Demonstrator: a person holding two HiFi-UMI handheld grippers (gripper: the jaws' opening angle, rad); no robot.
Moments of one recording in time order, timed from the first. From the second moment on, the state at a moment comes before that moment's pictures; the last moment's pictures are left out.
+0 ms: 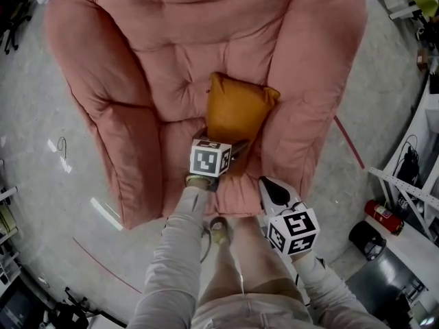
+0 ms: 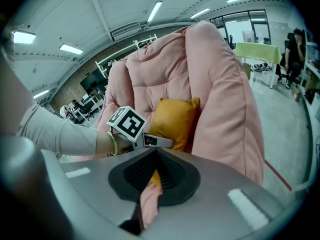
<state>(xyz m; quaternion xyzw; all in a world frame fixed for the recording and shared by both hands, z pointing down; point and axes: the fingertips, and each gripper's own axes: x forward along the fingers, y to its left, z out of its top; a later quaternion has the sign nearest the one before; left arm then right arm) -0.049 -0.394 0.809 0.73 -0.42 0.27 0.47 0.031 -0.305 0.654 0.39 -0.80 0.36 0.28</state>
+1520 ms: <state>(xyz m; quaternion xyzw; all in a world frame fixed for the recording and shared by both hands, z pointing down) -0.110 -0.248 0.640 0.71 -0.52 0.20 0.42 0.007 -0.213 0.577 0.41 -0.82 0.31 0.26</state>
